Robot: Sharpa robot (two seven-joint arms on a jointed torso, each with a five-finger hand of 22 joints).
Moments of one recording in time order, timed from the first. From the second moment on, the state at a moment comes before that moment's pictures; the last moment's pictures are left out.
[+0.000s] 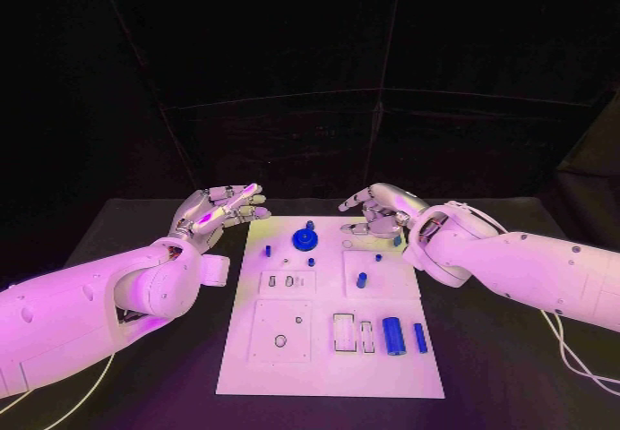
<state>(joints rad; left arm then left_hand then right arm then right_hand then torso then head) 1.18 -0.88 -0.02 1.54 0.06 -0.32 0.54 1.33 0.00 0.04 0.13 0.05 0.97 0.22 0.12 0.07 1.07 0.16 0.14 0.07 1.13 0.11 0.19 0.17 0.17 0.94 0.23 0.27 0.10 1.25 -0.76 -0.04 1.41 -1.21 -0.43 0.03 1.42 -0.04 0.01 0.17 0.30 0.83 0.16 0.07 0.07 1.37 0.07 1.20 1.24 1.47 -0.01 1.51 1.31 0.08 1.41 0.09 1.43 1.25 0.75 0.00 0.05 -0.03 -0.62</state>
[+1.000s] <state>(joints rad) 1.18 -0.86 -0.03 1.52 0.06 -0.32 0.53 1.33 0.00 0.04 0.12 0.05 0.97 0.22 0.12 0.07 1.07 0.16 0.14 0.07 1.13 0.11 0.18 0.17 0.17 0.94 0.23 0.27 0.10 1.19 -0.90 -0.04 1.26 -1.06 -0.35 0.20 1.47 -0.06 0.00 0.11 0.28 0.87 0.16 0.08 0.07 1.36 0.07 1.18 1.22 1.47 -0.01 1.52 1.31 0.08 1.41 0.10 1.43 1.24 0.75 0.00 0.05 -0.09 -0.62</state>
